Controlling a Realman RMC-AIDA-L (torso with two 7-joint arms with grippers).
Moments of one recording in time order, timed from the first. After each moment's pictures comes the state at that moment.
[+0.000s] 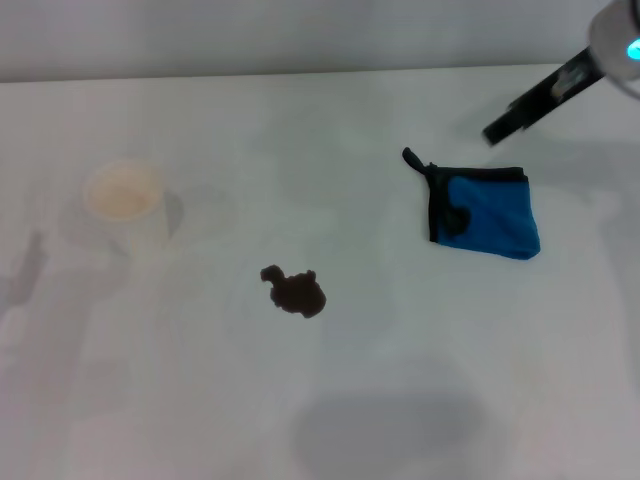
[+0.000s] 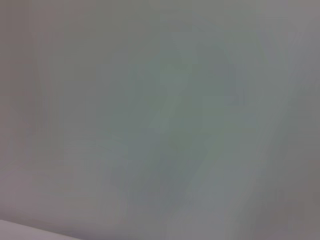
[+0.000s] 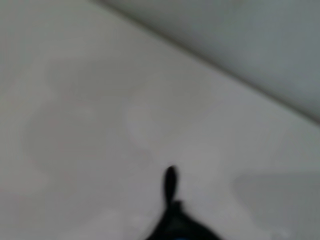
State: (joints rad) left arm -0.35 -2.08 1.00 -0.04 -2.59 -1.33 2.61; right arm 0.77 2.02 -1.08 -1.09 0.32 1.39 -0.59
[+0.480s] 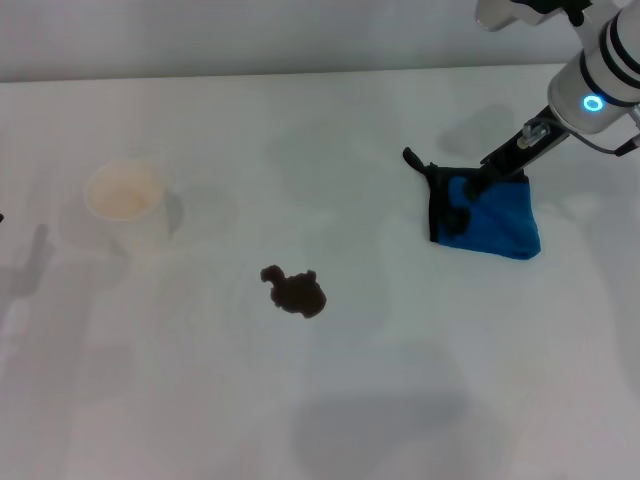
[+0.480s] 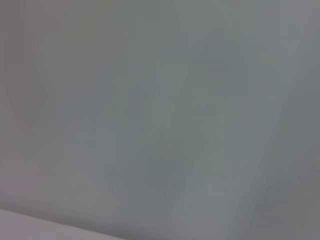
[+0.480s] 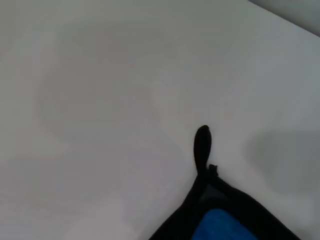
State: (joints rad) left arm -0.38 -2.08 1.00 -0.04 -2.59 -1.28 2.61; right arm 0.82 2.01 -1.14 -0.86 0.34 1.31 -0.52
